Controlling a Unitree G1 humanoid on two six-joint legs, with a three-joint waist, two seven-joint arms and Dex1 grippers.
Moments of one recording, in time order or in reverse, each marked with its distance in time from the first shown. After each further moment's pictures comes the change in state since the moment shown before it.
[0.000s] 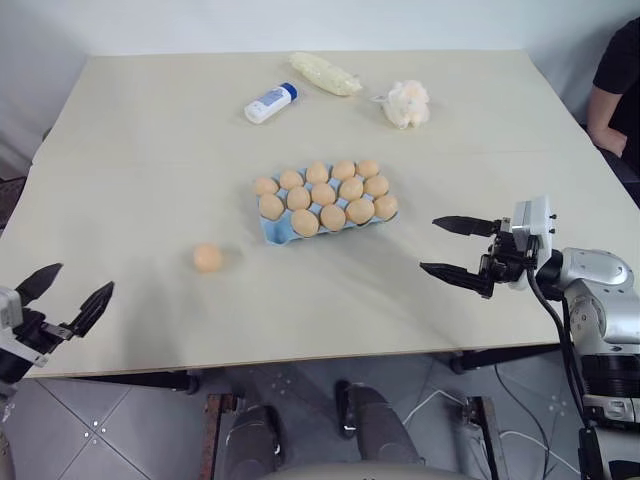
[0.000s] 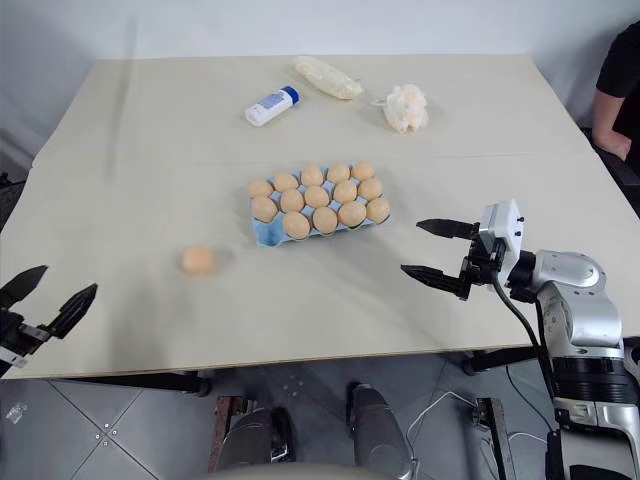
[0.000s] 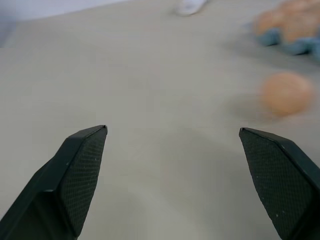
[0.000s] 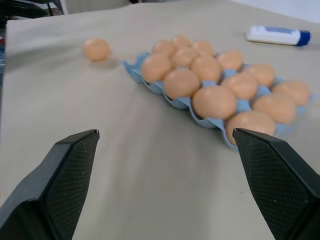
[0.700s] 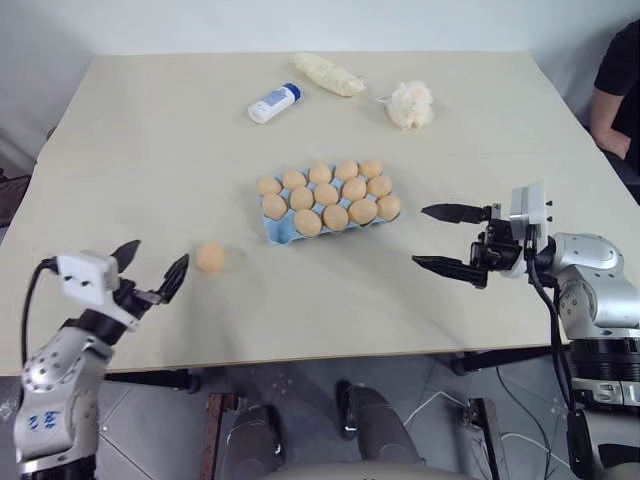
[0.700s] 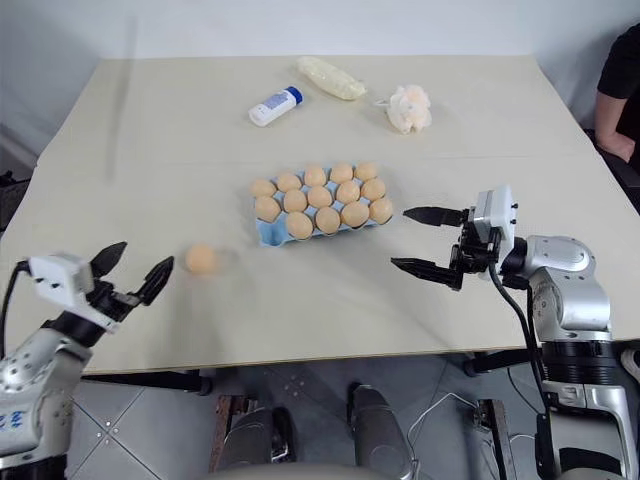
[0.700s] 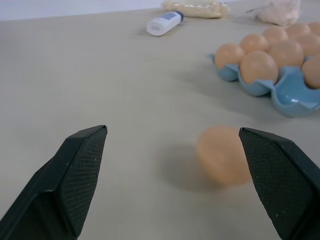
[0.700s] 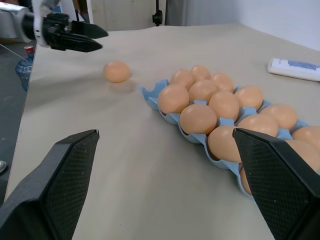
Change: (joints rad) left arm -0.247 -0.170 -0.367 -0.213 0.083 0.134 0.247; right arm -0.069 0.029 0.030 0.006 0.021 -0.020 0.061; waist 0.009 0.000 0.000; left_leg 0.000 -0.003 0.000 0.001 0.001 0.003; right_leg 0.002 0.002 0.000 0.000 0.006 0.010
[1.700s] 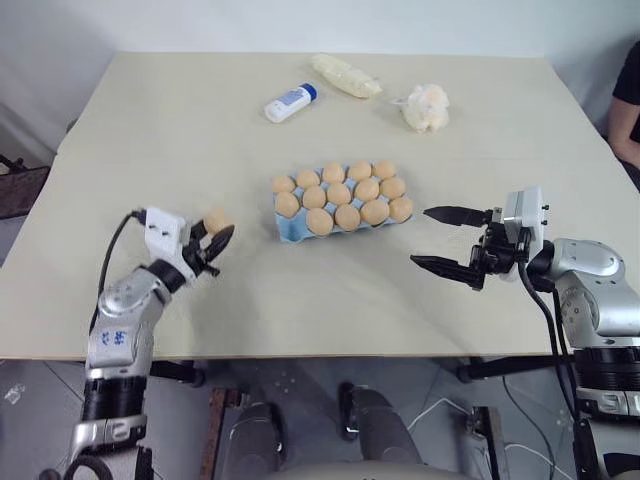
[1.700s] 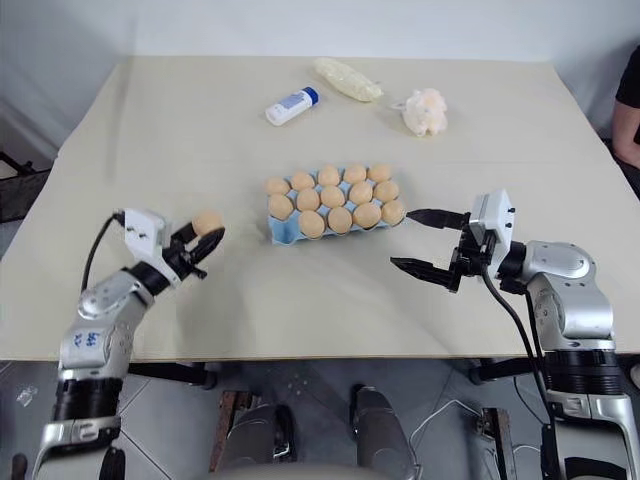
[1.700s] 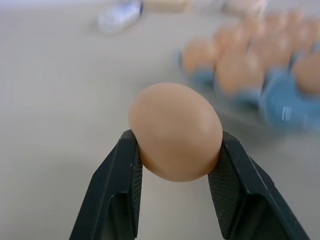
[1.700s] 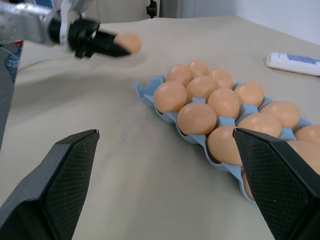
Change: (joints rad) left arm -0.394 0.022 -0.191 0.342 0.109 -0.050 -0.124; right arm 0.049 -0.020 0.002 -0.063 0.001 0.021 -0.096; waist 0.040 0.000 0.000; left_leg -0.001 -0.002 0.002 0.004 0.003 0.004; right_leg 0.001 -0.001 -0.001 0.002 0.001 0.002
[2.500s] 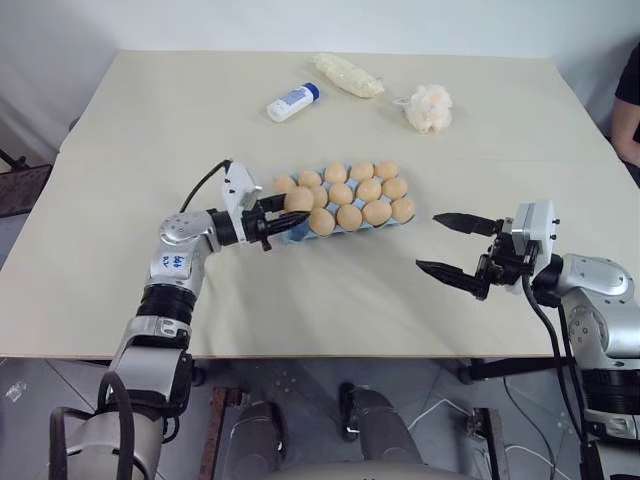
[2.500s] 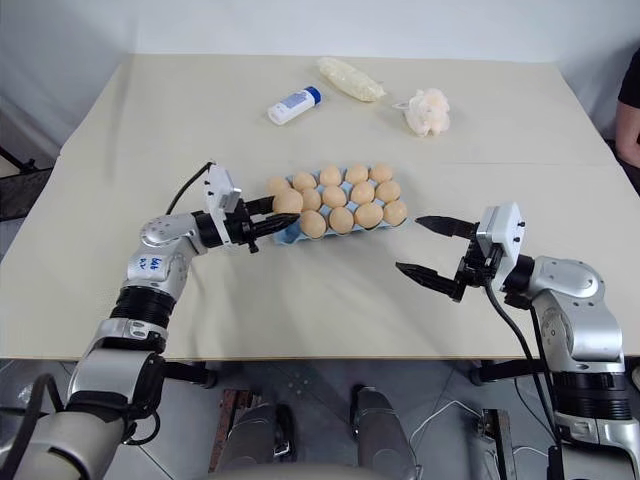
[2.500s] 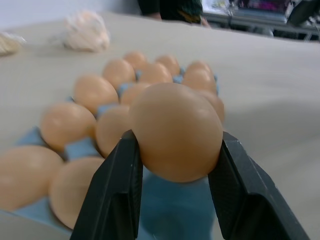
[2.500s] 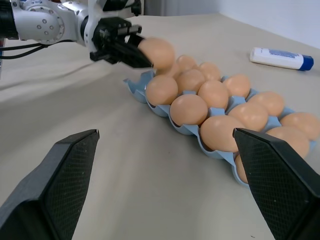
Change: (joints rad) left arm -0.451 -0.105 -0.202 0.633 0.056 -0.248 -0.505; right arm 0.121 0.001 -0.052 -0.102 0.012 -0.006 -0.084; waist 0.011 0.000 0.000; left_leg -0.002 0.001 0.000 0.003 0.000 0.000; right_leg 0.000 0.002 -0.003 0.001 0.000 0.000
